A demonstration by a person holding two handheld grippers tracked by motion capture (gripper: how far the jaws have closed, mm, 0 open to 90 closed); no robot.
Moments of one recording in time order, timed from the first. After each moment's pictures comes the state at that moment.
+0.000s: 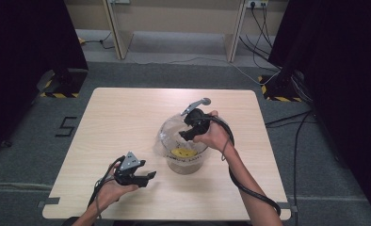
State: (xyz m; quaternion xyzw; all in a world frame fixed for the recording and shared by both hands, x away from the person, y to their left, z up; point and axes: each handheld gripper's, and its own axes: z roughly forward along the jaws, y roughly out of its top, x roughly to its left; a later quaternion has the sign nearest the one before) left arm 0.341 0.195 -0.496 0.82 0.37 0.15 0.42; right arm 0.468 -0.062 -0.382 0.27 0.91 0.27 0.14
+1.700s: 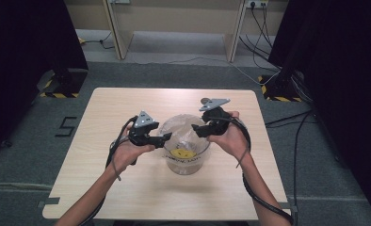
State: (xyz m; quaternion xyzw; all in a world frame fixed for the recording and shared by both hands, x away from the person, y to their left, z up) left arm 0.409 0.149 -0.390 0.78 0.37 0.19 0.47; right arm 0.441 -0.106 -0.344 0.32 0.86 0.34 0.21
